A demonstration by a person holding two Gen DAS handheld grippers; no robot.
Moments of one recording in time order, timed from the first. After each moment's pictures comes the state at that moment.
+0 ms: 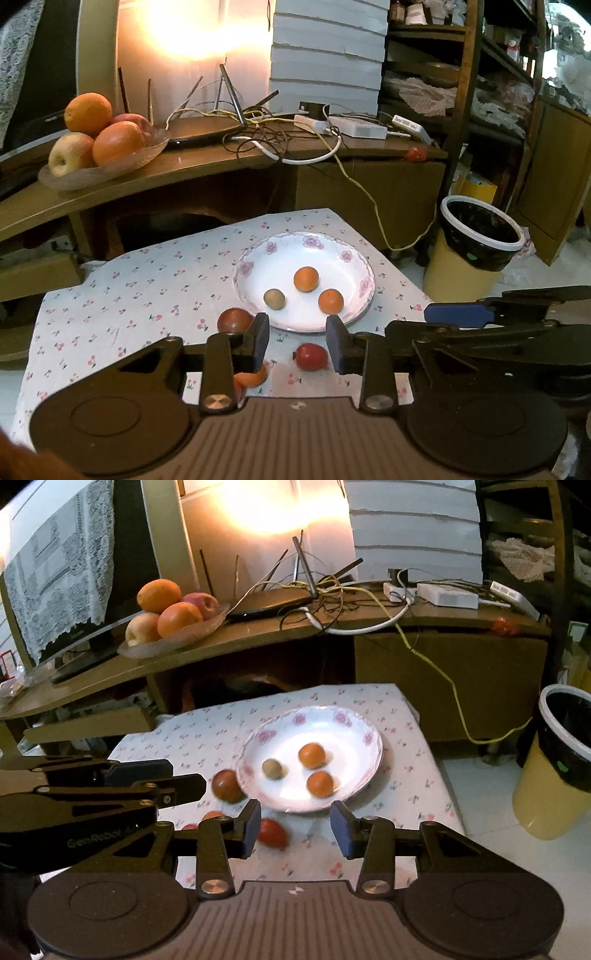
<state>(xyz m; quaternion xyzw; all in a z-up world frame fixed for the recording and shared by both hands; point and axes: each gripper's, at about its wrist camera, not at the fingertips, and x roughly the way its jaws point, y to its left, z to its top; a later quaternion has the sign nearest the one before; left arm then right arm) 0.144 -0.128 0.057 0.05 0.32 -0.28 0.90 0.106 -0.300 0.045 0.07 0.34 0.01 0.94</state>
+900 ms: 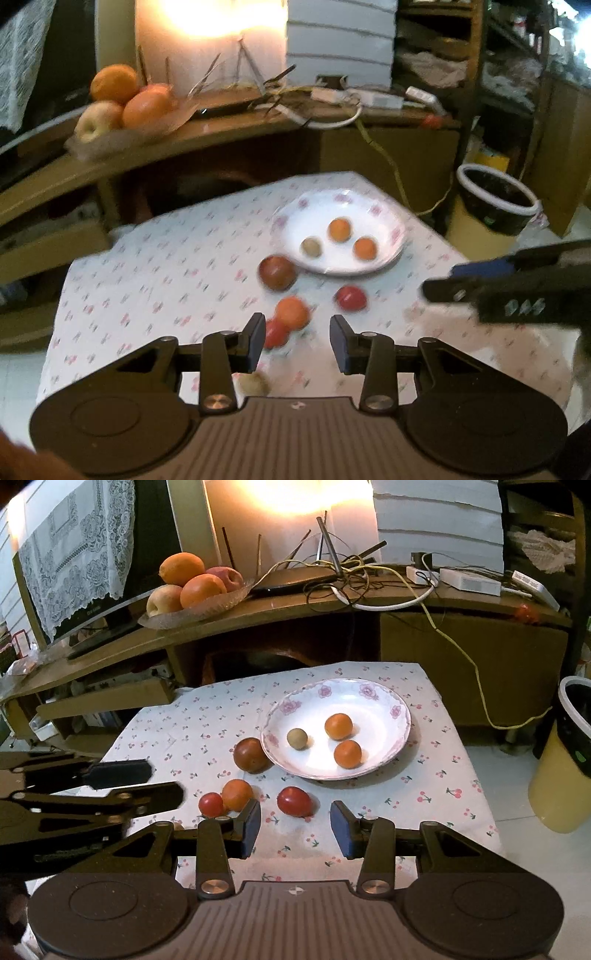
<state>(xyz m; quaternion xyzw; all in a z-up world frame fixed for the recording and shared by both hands) 0.132 -0.085 0.029 0.08 0.35 -0.26 0.90 0.099 -0.286 0.028 0.06 0.36 0.03 0.93</state>
